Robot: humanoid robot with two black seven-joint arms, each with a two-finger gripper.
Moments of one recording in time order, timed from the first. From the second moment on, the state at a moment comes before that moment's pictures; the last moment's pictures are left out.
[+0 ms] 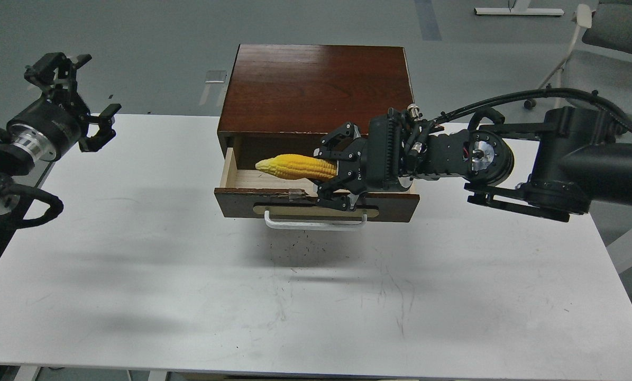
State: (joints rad) left arm -0.68 0.71 -0.75 -0.96 0.11 -0.21 -0.17; right arm 1.43 -0.33 -0.33 1.19 -2.13 -0.24 0.21
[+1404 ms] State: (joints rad) left arm -0.68 0.72 -0.74 -0.96 0.11 -0.21 -0.16; right arm 1.40 -0.47 0.09 1.14 -0.56 -0.14 0.20
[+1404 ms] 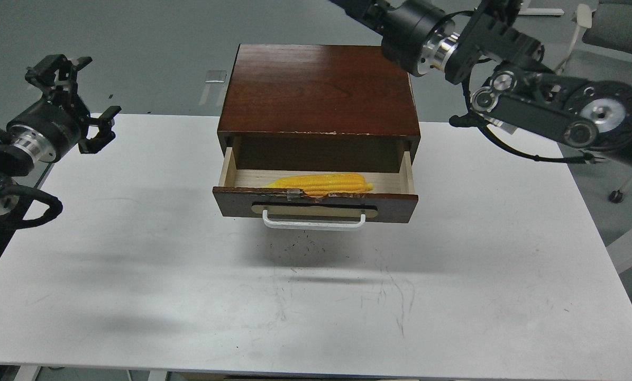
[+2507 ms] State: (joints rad) left arm -0.68 1.05 -0.68 -1.60 1.31 -0.11 -0.49; right arm 0.85 -0.69 0.37 0.81 0.20 0.25 0.12
